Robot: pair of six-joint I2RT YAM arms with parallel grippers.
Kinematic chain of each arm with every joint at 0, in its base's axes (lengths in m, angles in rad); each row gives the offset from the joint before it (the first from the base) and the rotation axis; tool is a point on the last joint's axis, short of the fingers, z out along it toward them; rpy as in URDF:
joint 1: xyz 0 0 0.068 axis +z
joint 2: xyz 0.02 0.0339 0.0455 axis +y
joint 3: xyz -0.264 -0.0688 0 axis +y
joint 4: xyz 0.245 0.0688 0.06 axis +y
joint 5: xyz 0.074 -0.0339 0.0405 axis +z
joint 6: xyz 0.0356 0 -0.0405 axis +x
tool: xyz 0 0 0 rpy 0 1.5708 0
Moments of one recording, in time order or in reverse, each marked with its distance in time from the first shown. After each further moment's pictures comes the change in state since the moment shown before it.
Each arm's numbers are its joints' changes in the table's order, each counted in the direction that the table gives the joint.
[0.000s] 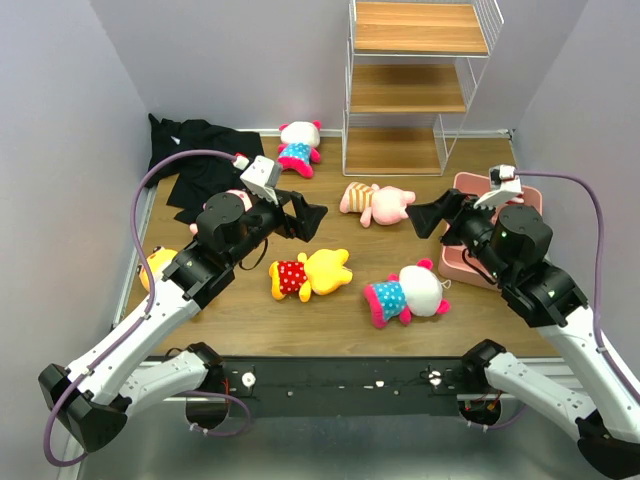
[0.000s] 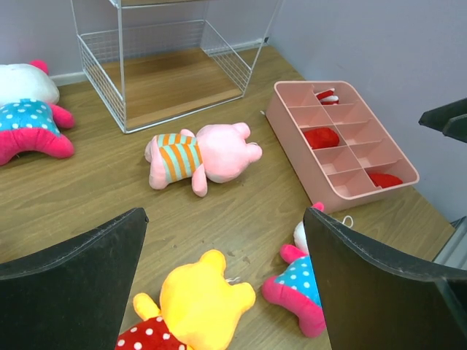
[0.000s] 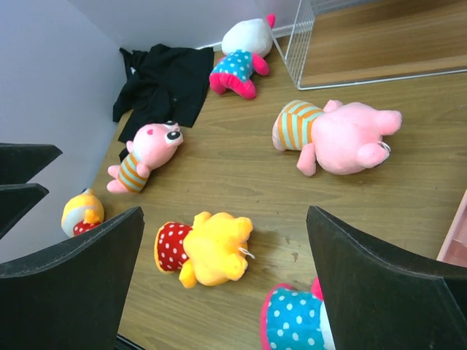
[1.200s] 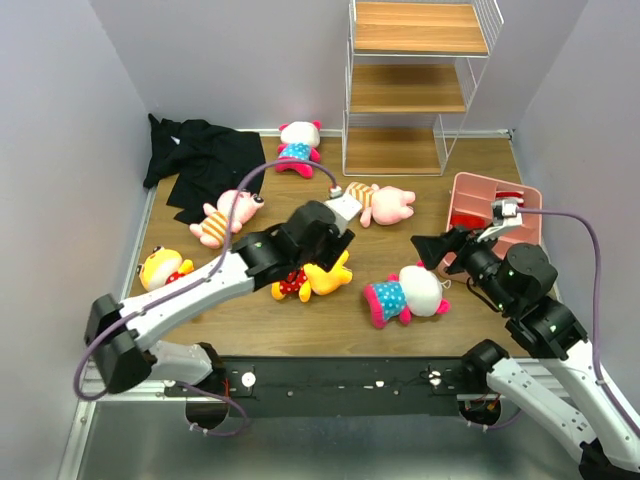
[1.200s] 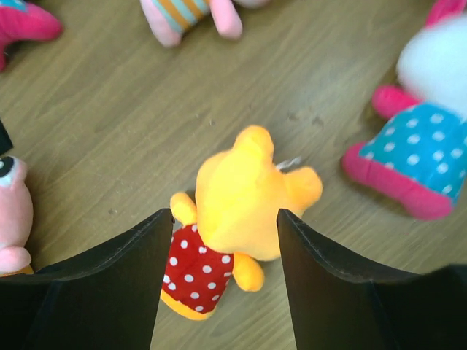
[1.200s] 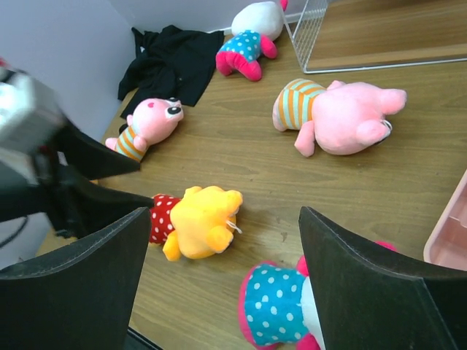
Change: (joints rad) left arm -0.251 0.326 -0.165 0.389 0.275 0.246; right arm 0.000 -0.233 0.248 -0.057 0.061 -0.050
